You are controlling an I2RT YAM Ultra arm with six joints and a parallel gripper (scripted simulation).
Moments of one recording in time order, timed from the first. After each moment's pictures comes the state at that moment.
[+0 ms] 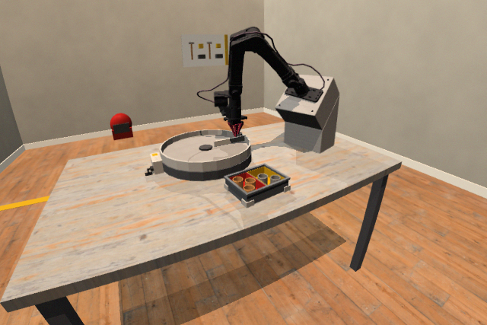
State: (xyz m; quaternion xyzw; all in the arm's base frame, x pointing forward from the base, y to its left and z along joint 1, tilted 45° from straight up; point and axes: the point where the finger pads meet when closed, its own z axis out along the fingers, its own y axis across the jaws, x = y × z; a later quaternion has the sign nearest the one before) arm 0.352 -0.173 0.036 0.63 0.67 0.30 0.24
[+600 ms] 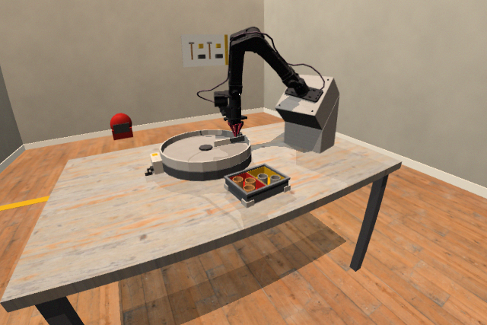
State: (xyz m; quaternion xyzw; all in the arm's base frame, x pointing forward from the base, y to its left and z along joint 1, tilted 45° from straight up) arm 0.351 -0.173 0.036 0.63 0.67 0.30 0.24
